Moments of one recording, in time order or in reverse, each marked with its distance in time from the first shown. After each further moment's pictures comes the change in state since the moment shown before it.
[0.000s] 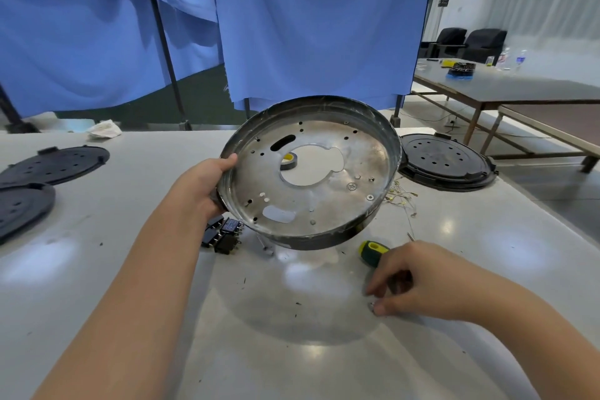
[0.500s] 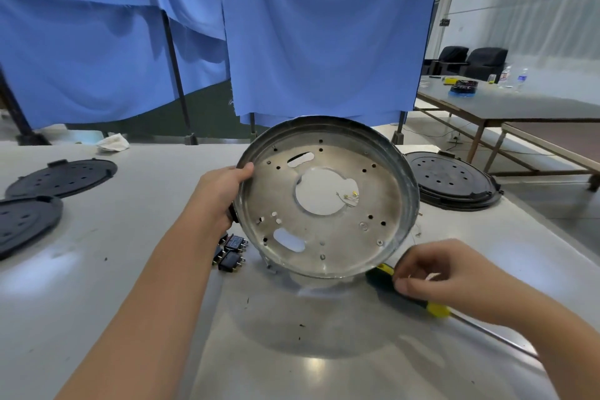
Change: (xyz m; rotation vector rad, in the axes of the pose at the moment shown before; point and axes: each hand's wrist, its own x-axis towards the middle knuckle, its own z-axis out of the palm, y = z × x) left_hand -0.005 0.004 0.013 0.105 0.084 0.189; right_hand -0.007 0.014 -0.021 0.431 0.153 0.033
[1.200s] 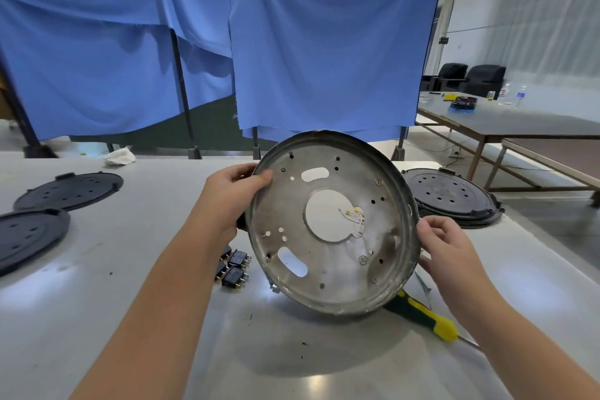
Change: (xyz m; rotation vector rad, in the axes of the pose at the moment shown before) left_hand -0.028 0.021 0.004 0.076 -0.056 0.186; right_hand 0.043 0.002 0.015 0.620 0.681 0.086
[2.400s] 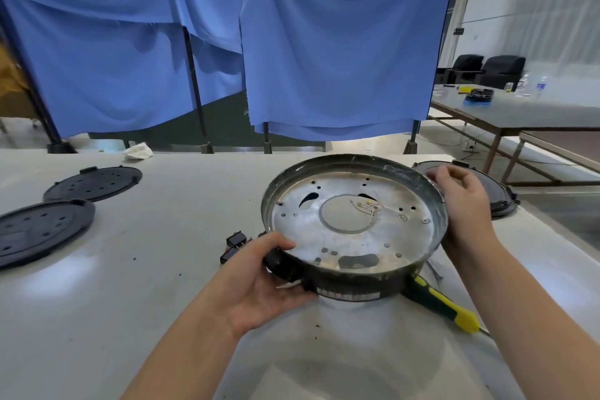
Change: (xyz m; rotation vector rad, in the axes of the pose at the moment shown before) left_hand -0.081 -0.051 -0.008 -0.552 -0.353 -0.649; right_hand 0.029 -0.034 0.018 0.297 0.159 -0.044
